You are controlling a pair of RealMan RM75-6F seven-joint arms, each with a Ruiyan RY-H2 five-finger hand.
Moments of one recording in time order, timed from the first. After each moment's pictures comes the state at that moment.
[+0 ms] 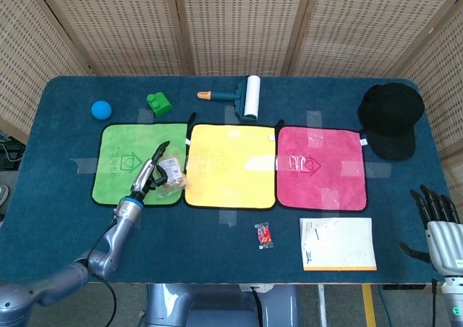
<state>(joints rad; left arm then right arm) -0.69 -1.88 -0.27 -0.89 1.29 0.85 -0.91 0.05 -1.08 0.07 -1.59 -1.47 1.47 0.02</state>
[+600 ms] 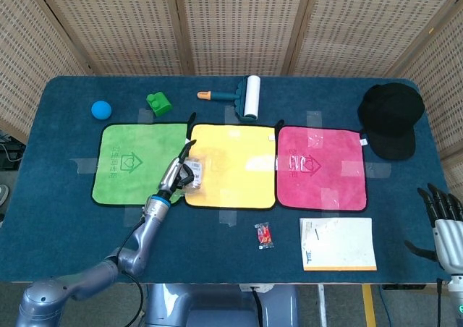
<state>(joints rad) -0.80 -2.05 -0.34 -0.78 1.26 0.86 -0.79 0.05 -1.07 0.08 -1.58 -1.45 1.45 0.08</state>
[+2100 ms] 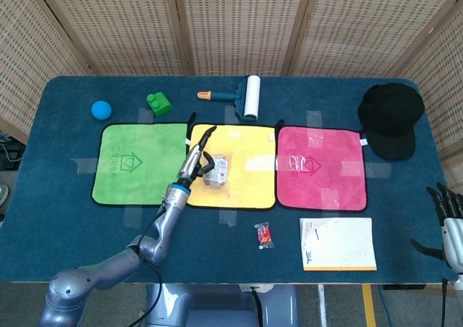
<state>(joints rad) -0.95 -2.11 -0.44 -0.70 1.24 0.86 -0.83 0.05 -1.06 0.09 -1.57 -1.41 1.44 0.11</state>
